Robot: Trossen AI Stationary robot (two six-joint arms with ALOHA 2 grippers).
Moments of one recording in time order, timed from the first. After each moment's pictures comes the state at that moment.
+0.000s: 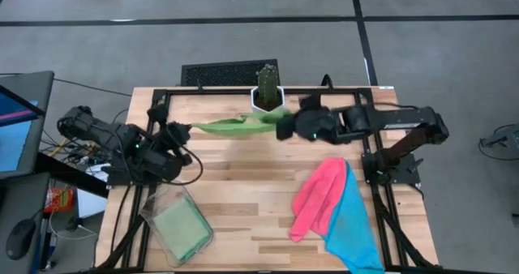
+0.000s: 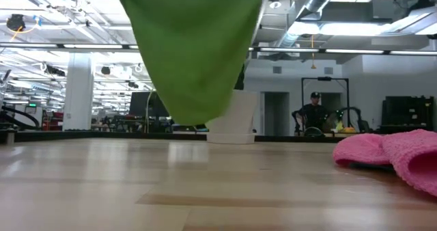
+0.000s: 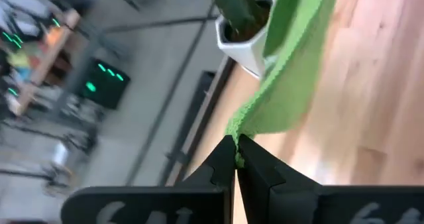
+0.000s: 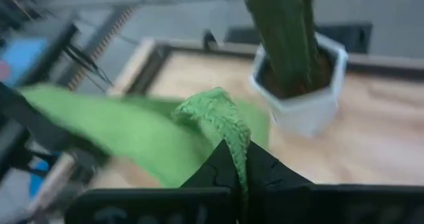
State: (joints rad) left arm -0.45 1.19 1.42 -1.55 -0.95 -0.61; right arm 0.14 1.49 1.61 -0.94 0.66 1.07
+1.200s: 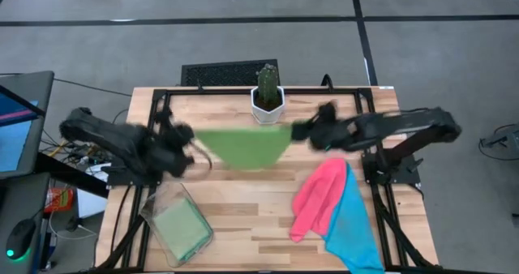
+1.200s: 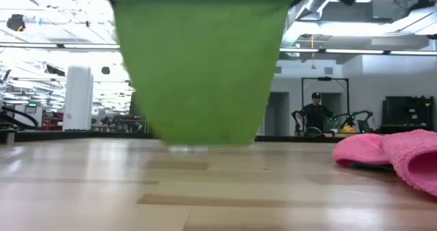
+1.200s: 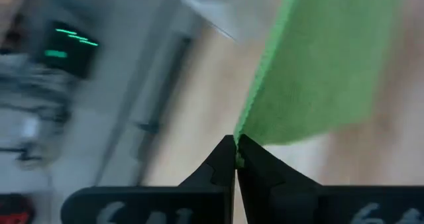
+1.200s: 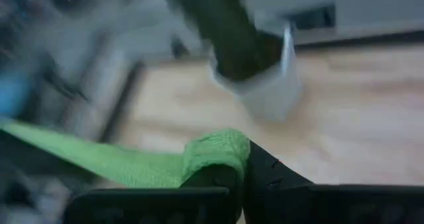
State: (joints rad) left arm -0.37 1.20 1.40 -1.56 -0.85 -0.62; right arm 0.18 1.35 1.41 -0.99 0.73 1.33
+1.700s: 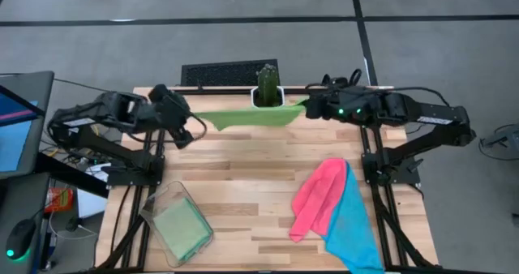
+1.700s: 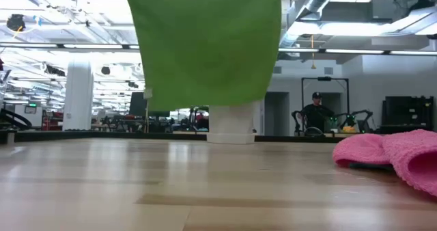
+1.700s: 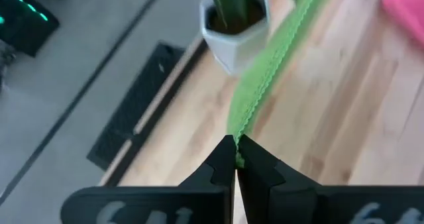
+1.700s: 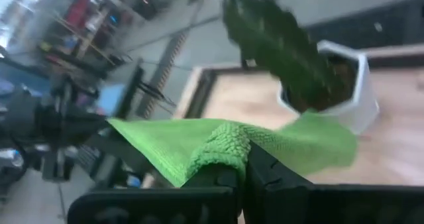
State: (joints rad) left arm -0.05 1.16 1.59 -1.43 -0.55 -0.36; right arm 0.02 1.19 1.41 -0.72 0.48 1.07
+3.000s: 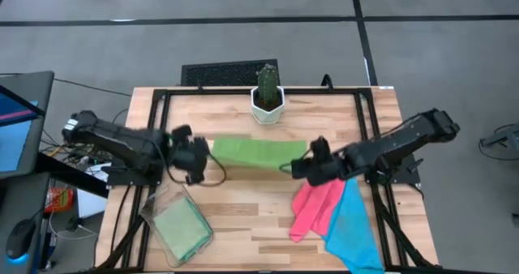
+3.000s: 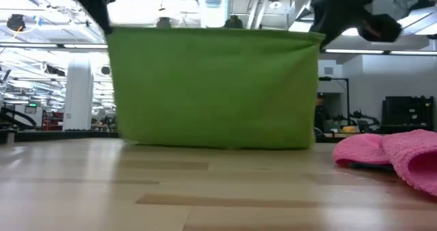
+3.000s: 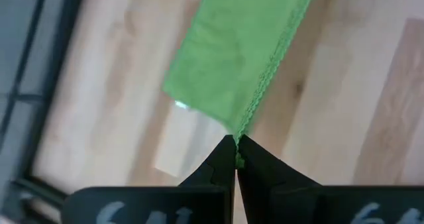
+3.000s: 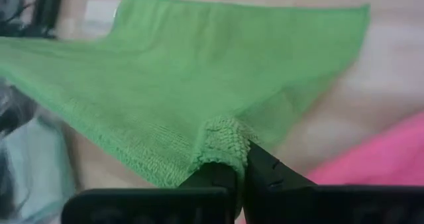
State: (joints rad) left arm -0.29 1.25 1.20 -1.29 -0.41 -0.55; right arm 0.36 1.39 1.07 -0.81 0.45 1.59
